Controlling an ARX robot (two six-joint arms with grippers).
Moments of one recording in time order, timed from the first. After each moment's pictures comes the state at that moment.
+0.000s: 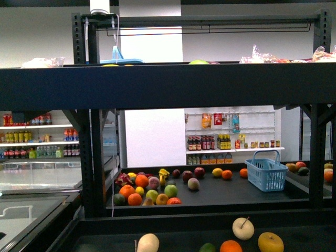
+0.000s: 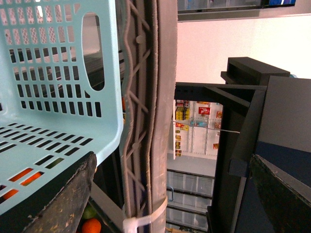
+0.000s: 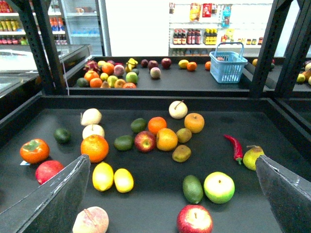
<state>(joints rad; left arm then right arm) 0.65 1.88 1.43 0.23 0.60 -1.34 0.00 0.00 0.01 0.00 0.00 0.00</state>
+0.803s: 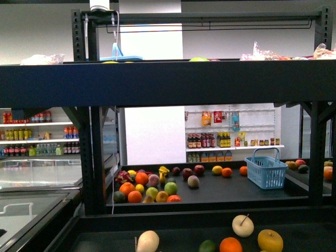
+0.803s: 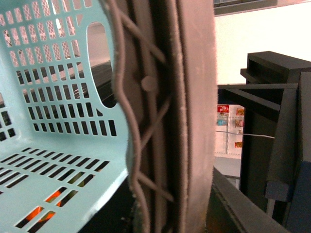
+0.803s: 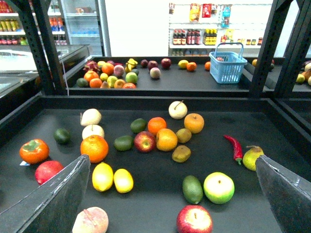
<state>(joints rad) 0.61 1.99 1.56 0.17 0.55 -1.22 0.00 0.00 0.02 0.00 0.00 0.00</state>
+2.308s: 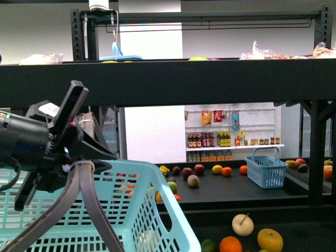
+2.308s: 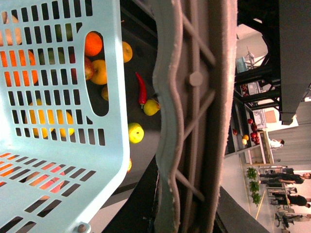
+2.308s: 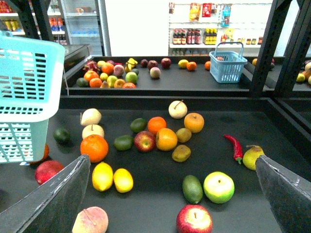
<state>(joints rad) -0.14 1.60 1.17 0.05 0.66 -0.79 0.00 0.00 0.01 0.00 0.00 0.00</state>
